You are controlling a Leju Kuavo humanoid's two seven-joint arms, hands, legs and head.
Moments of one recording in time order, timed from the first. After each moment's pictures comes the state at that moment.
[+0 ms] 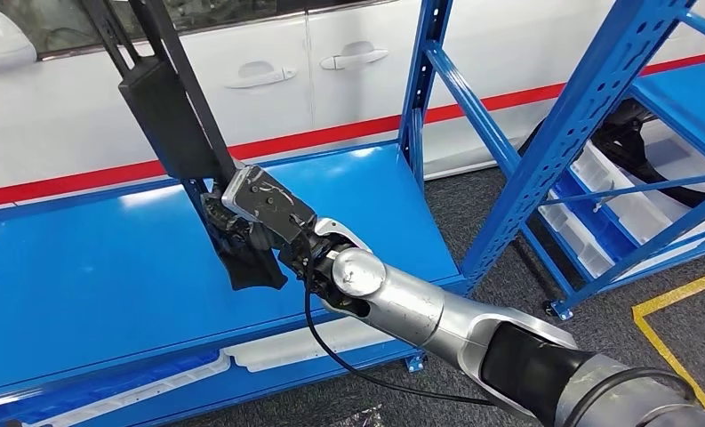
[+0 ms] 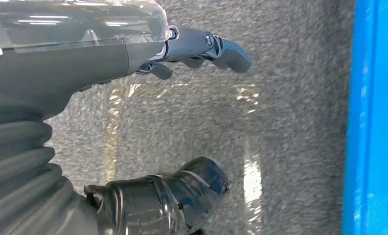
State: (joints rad) left arm -0.11 0.03 -0.96 -0.28 0.83 0.39 -0.31; right arm -0.66 -0.09 0.84 -1.63 -0.43 -0.32 -0.02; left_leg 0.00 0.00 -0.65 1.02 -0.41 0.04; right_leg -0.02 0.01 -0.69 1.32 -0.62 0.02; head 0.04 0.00
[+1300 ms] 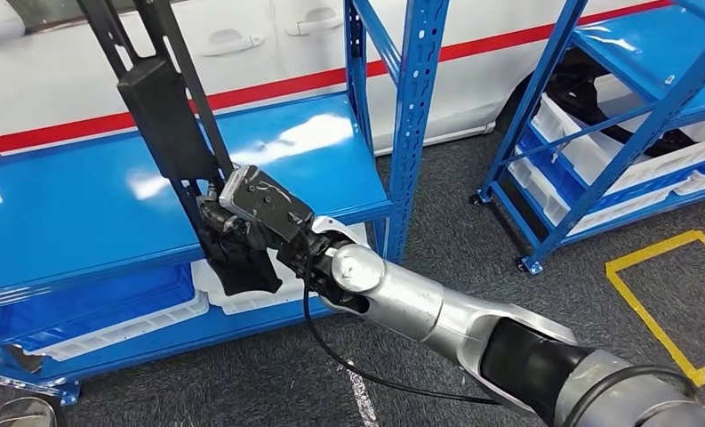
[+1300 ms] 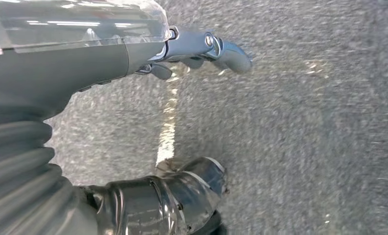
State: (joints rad) left arm -0.12 0.01 -0.96 -0.27 0.82 0.39 -0.28; right arm -0.67 -0.09 0.84 -1.61 -0.44 -0.24 -0.01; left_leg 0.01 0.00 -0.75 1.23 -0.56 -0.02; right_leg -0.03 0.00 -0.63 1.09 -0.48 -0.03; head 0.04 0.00
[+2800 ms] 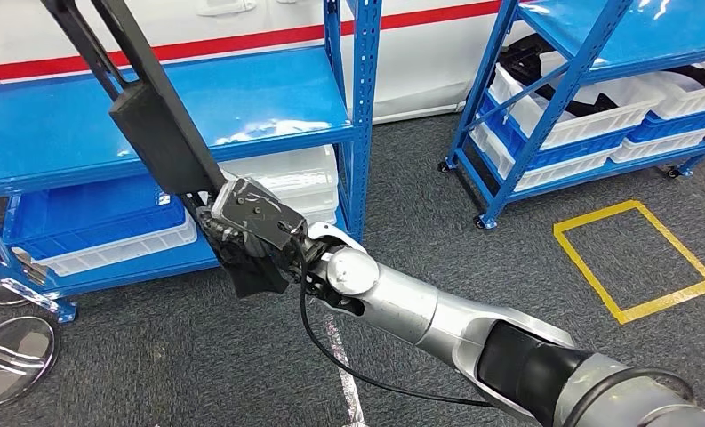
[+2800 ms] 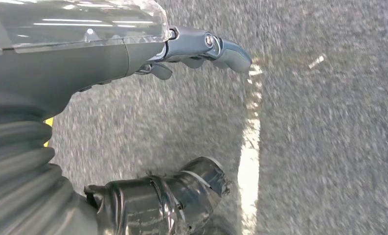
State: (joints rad) left arm -0.13 0.01 -0.96 -0.27 0.81 0.39 -0.29; right arm -0.66 -0.07 0.85 -1.55 -0.40 -0.23 -0.02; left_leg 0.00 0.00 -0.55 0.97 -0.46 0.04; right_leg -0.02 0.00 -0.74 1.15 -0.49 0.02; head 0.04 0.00
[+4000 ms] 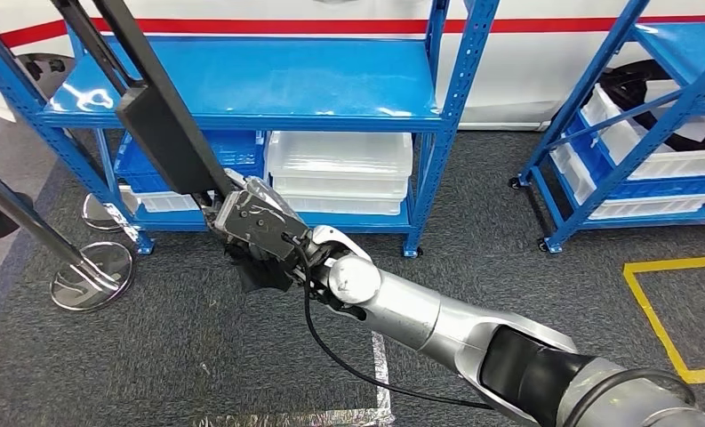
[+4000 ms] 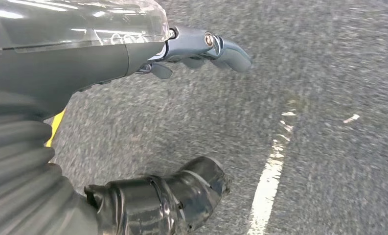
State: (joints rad) left arm -0.13 0.01 -0.96 -0.27 0.81 0.39 -0.35; right arm -0.64 -0.08 0.85 -1.56 -0.32 -0.28 -0.05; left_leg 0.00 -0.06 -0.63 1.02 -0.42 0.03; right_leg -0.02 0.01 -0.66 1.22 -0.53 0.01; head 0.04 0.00
